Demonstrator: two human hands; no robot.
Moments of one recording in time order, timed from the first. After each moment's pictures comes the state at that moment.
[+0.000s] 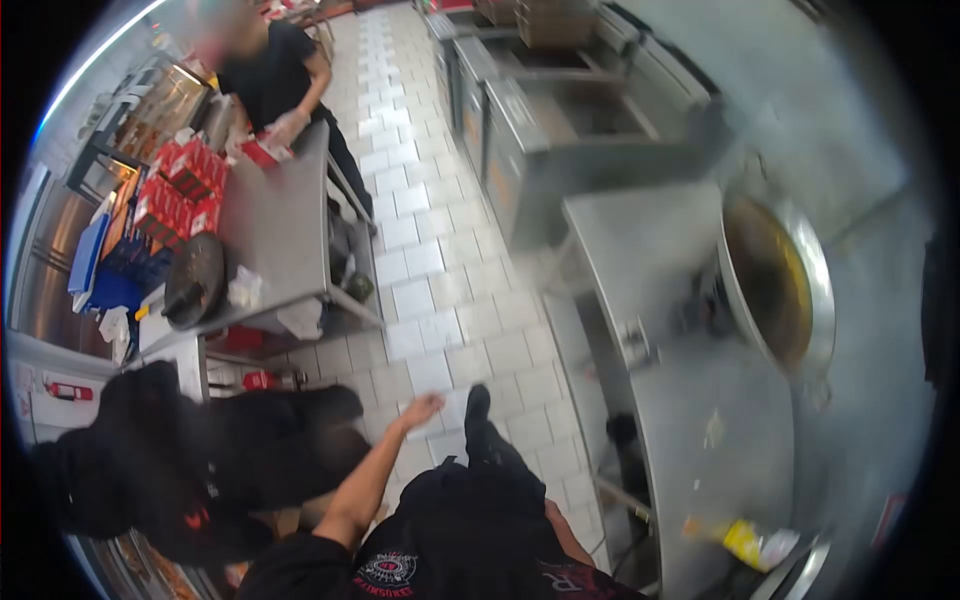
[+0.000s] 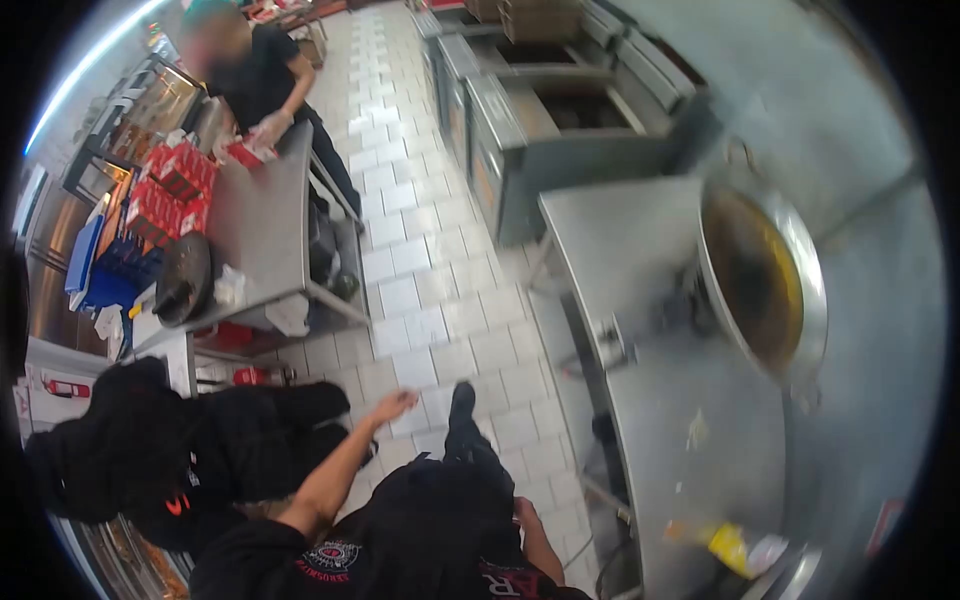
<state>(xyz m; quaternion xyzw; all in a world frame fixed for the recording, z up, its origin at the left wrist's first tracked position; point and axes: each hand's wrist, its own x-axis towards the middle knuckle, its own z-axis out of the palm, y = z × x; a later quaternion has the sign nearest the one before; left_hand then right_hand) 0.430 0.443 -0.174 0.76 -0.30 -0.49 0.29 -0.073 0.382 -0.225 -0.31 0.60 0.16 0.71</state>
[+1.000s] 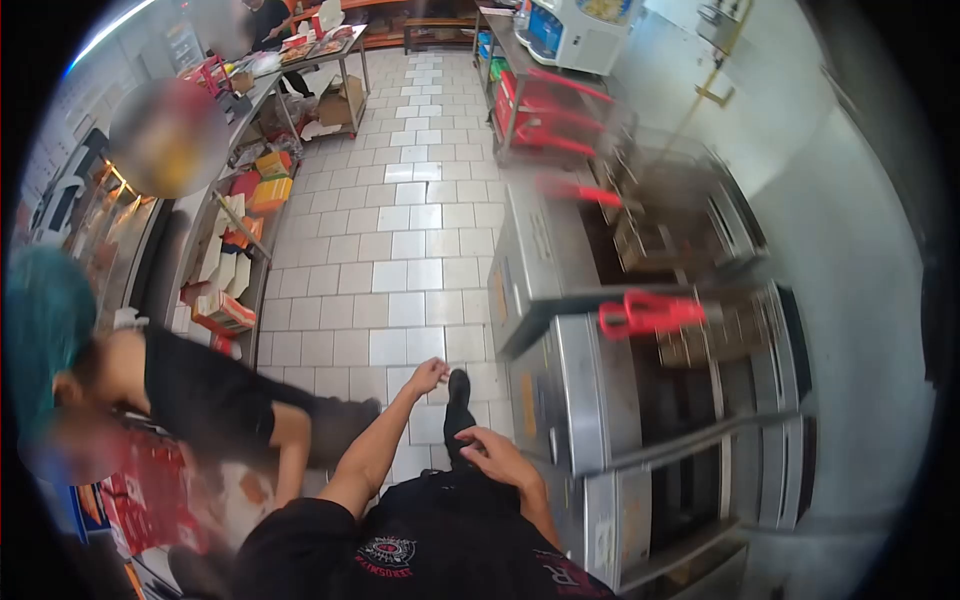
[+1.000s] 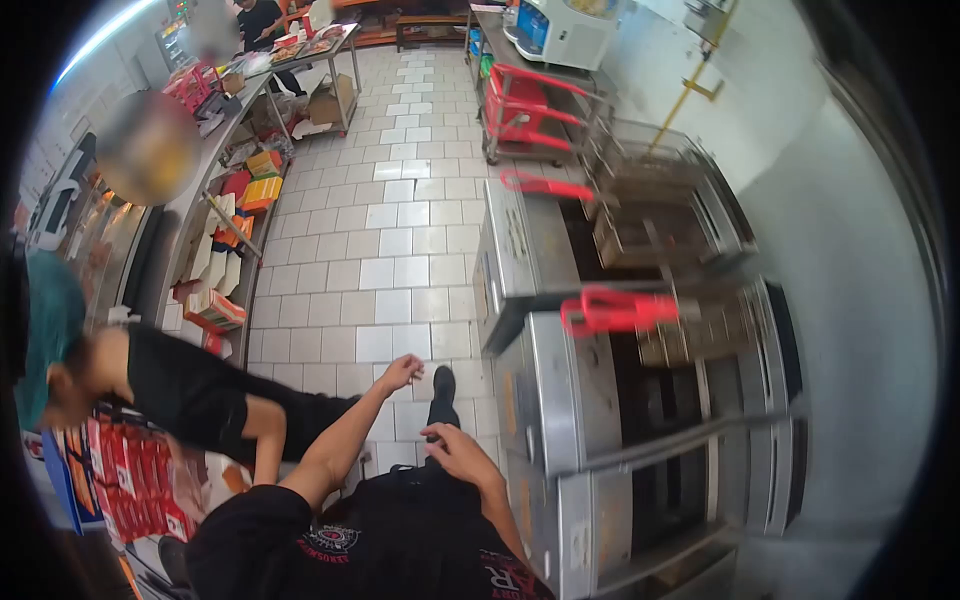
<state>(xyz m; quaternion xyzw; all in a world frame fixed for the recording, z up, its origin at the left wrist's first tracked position) 1.359 -0.203 -0.129 0.70 -0.16 -0.46 0.53 1.111 -0.297 0.124 -0.78 0.13 0.10 0.60</state>
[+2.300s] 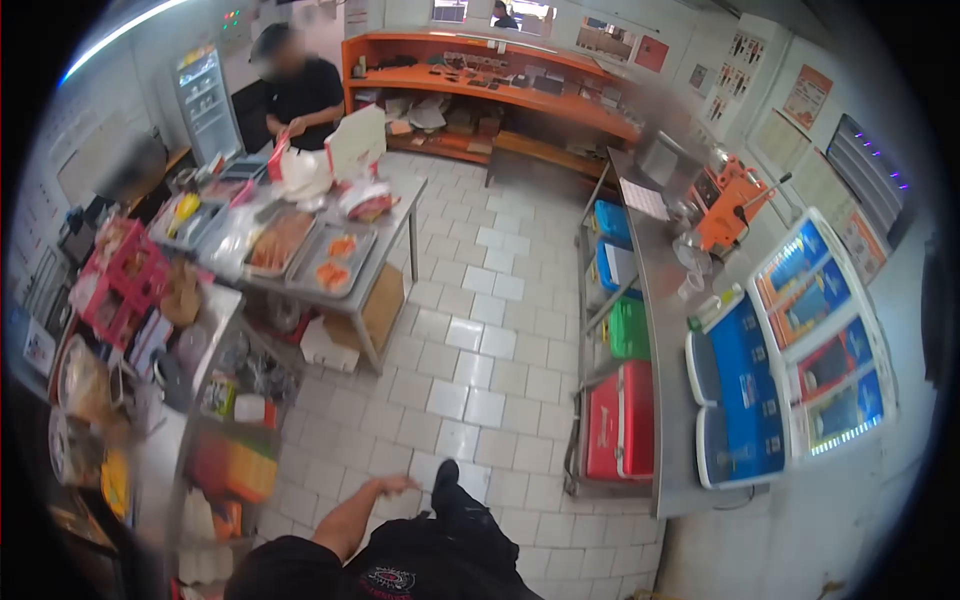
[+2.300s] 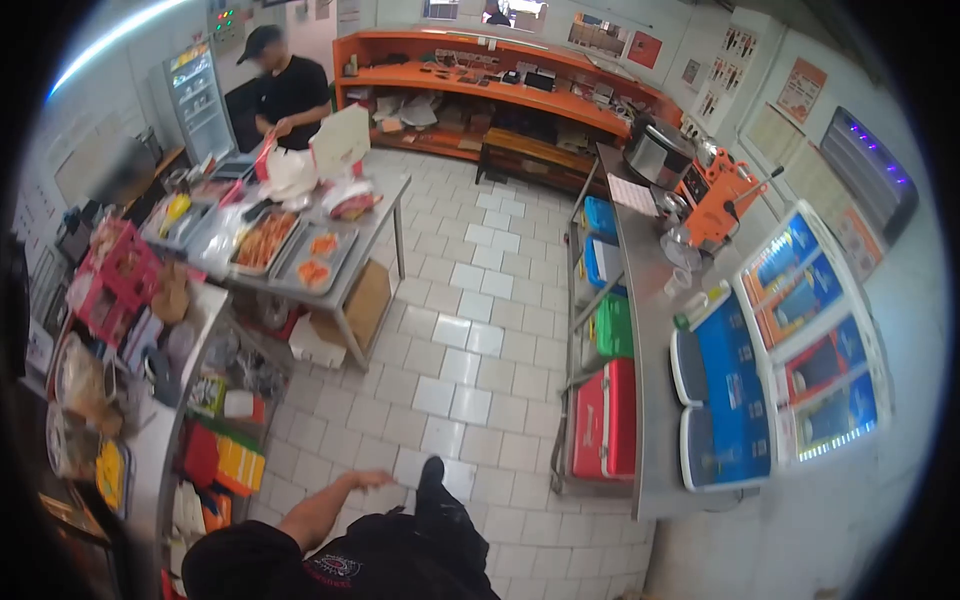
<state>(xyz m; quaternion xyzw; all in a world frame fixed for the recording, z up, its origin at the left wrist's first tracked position) 2.564 -0.560 -0.184 0.69 -0.10 -0.66 0.28 2.228 -0.858 -0.198 -0.70 0.41 0.32 0.49</state>
